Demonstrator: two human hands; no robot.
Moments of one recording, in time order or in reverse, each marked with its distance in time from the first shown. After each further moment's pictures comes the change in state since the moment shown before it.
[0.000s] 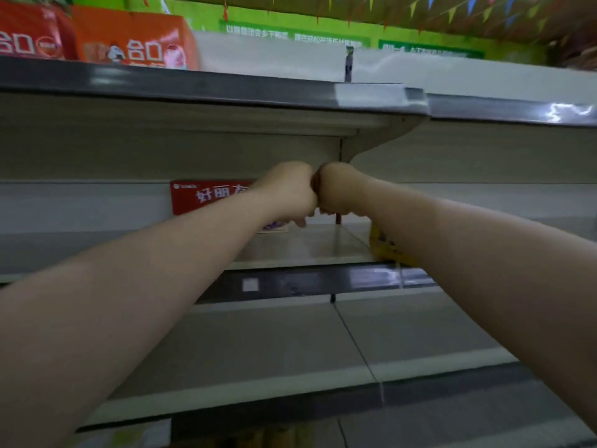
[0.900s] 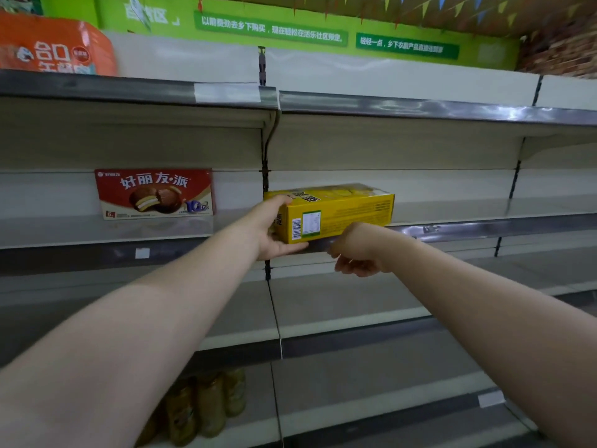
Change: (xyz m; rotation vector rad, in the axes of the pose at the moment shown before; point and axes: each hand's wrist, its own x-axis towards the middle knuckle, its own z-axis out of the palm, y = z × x) left_hand -0.028 0.119 0.127 -1.499 -0.138 -0.648; right_hand -0.152 0.196 0.046 0.785 -0.274 0.370
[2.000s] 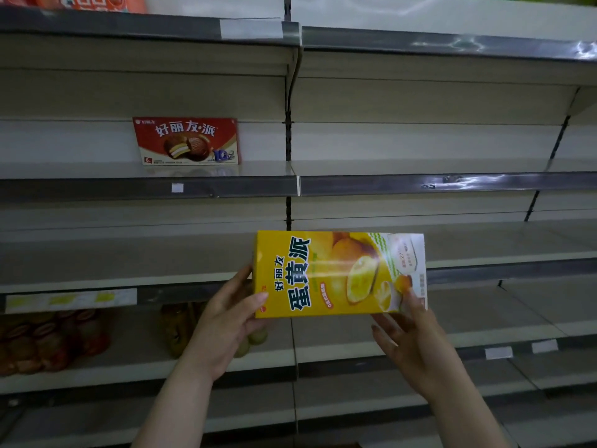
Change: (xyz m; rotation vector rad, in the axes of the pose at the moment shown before) left_hand -0.116 -0.183 -0.135 0.111 -0.078 0.363; right_hand -0.094 0.188 0.113 1.446 0.009 -0.034
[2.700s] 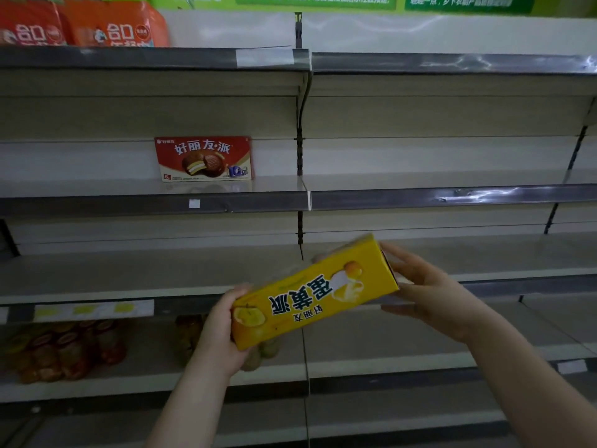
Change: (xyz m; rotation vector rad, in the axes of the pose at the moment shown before) left_hand 0.016 0.006 -0.003 -0.284 0.397 -0.167; right_hand 0.025 -0.073 0.035 -0.695 -0.472 -0.125
